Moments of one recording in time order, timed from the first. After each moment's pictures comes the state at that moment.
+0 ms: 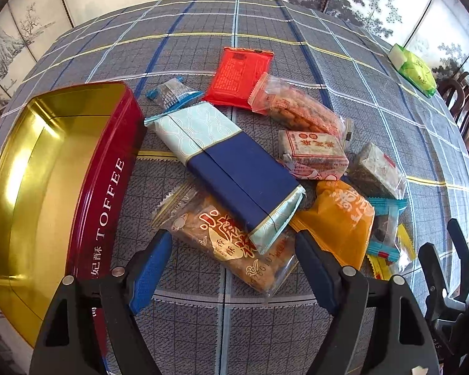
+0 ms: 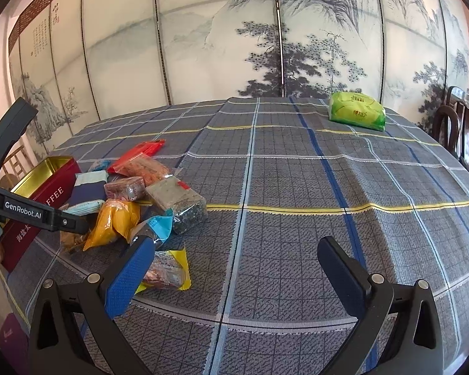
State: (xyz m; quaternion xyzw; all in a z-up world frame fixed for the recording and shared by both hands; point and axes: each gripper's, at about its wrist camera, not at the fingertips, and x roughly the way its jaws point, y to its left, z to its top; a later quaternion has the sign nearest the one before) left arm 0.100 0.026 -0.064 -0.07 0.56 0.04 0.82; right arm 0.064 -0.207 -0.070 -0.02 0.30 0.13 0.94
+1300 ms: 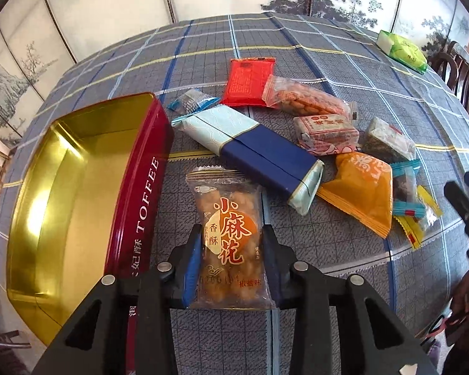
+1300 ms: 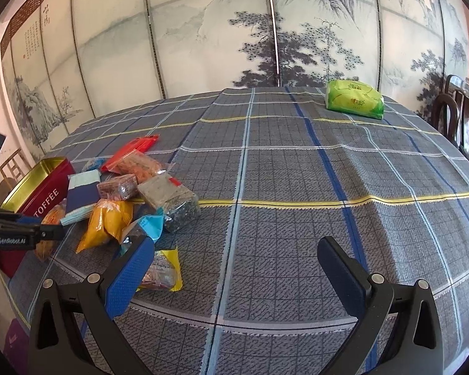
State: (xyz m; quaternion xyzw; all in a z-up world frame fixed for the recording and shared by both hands) left arm 0.059 0.030 -0.062 0.02 0.51 0.04 0.86; right arm 0.076 -0.214 -0.067 0.00 0.33 0.11 0.94
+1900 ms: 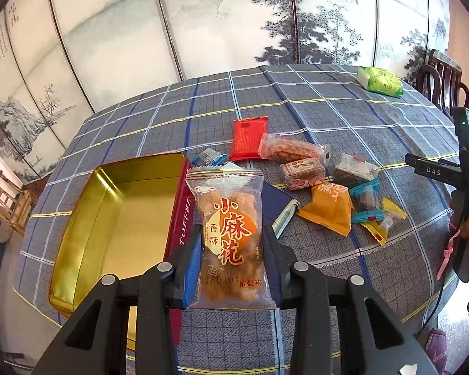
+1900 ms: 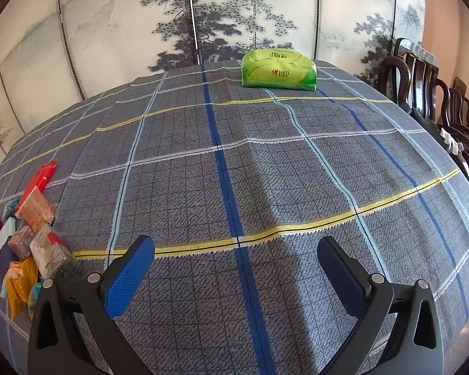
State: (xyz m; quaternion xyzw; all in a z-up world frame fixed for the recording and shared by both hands) left arm 0.012 0.023 0.000 0.06 0.41 0.04 0.91; right arm 0.154 -0.273 -0.067 0.02 0.40 -0.03 0.91
